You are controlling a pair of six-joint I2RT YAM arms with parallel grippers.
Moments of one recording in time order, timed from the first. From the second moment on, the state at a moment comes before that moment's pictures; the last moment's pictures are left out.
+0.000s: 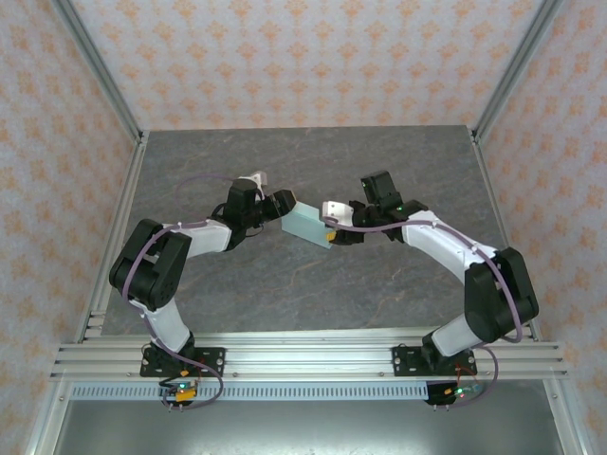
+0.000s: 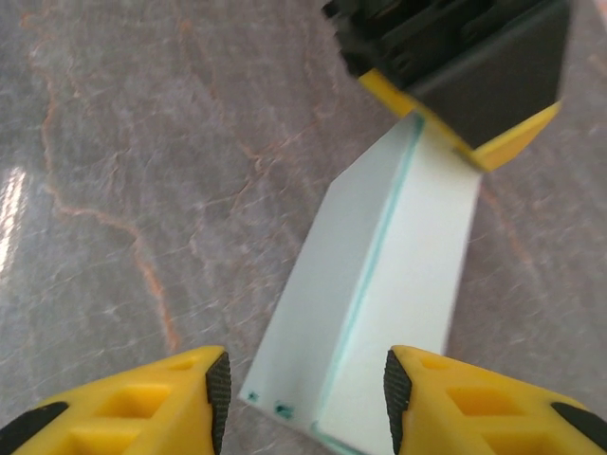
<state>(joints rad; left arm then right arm) -0.35 1.76 0.85 0.37 0.24 -0.76 0.45 1.50 1.03 -0.38 -0.58 -1.01</state>
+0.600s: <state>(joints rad) -0.35 1.76 0.85 0.38 0.26 -0.76 0.45 1.49 0.95 -0.27 -0.55 -0.96</state>
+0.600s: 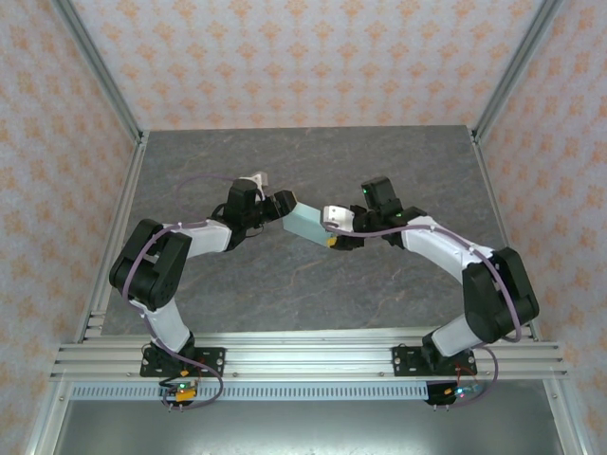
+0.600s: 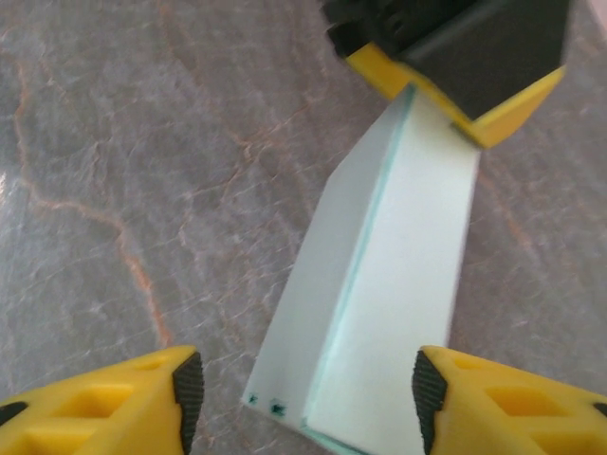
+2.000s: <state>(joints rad) -0.29 1.63 0.74 0.33 0.36 -0.75 0.39 1.71 1.05 -0.35 -0.52 -0.87</state>
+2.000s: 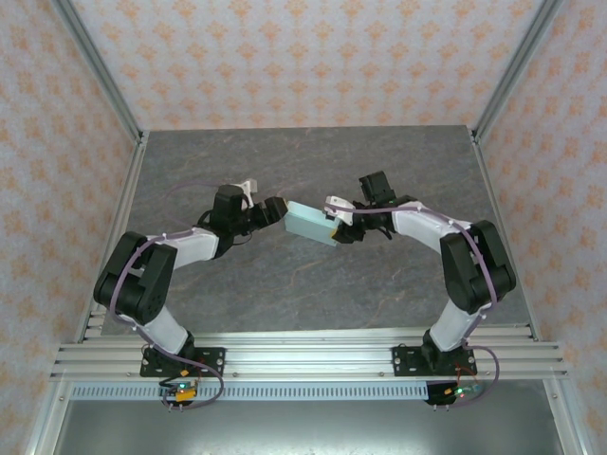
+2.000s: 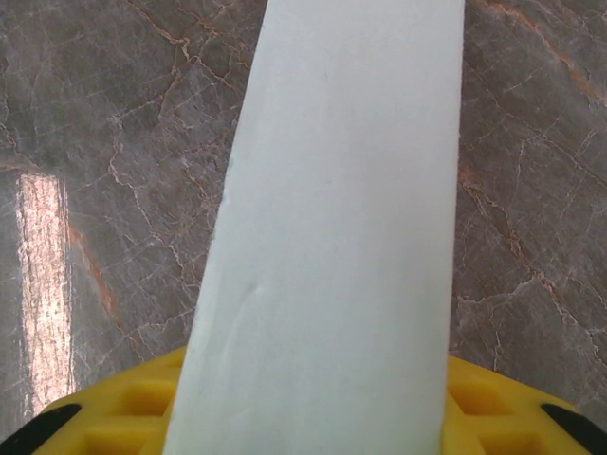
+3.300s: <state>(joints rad) -0.32 1.66 0.78 0.29 0.23 -0.59 0.38 1.58 1.17 -0.46 -0.65 -0.95</state>
